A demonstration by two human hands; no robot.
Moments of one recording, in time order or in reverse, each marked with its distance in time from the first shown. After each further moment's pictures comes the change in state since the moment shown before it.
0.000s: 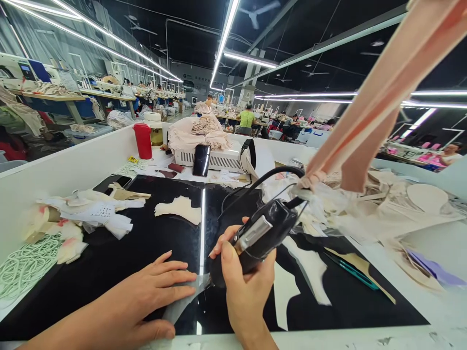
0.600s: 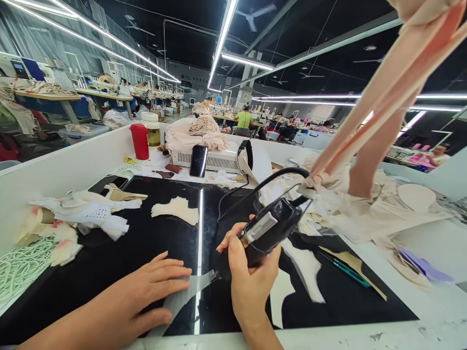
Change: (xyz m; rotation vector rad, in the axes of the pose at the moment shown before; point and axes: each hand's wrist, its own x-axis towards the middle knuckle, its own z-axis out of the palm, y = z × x) left_hand -0.001 -0.007 0.005 0.013 0.065 -0.022; right_hand 0.009 0.005 -0.010 -0.079 0.070 -0.027
